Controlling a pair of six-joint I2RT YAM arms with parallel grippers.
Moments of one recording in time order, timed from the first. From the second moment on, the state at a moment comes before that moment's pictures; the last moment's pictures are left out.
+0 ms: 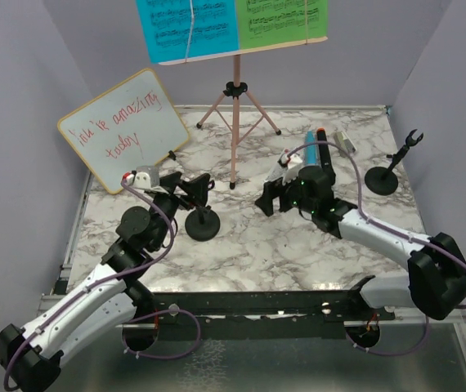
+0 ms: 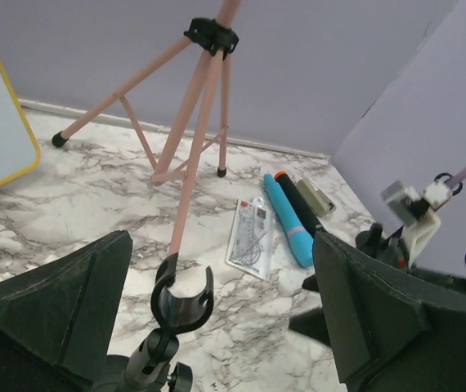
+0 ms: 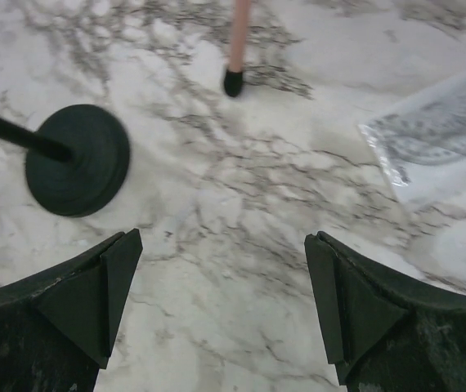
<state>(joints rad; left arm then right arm) -0.69 0.64 0.44 0.37 -0.34 -0.40 0.54 1.31 0.75 0.05 -0.15 0.16</state>
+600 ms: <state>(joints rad) -0.69 0.56 0.85 -0.22 -0.37 -0.25 0.96 1.65 0.65 0.88 -0.06 0.16</state>
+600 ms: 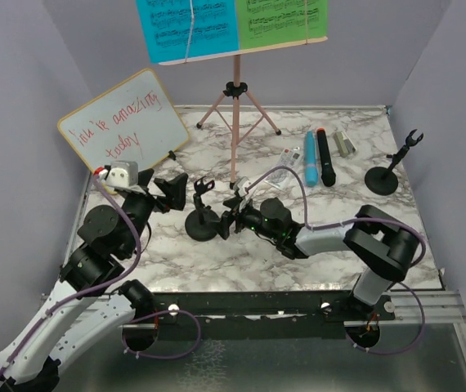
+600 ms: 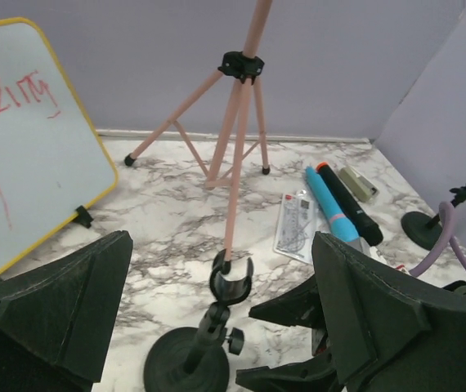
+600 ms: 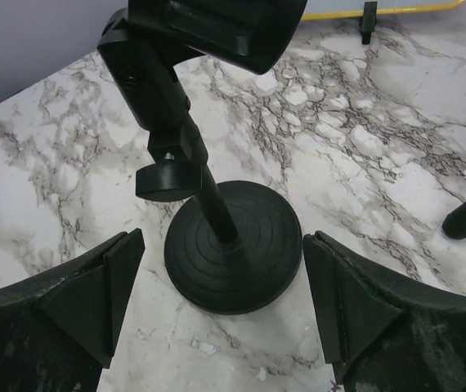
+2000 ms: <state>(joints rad) -0.45 0.40 0.66 -0.20 -0.32 -0.12 1.00 1.89 0.65 1.29 0.07 0.05</state>
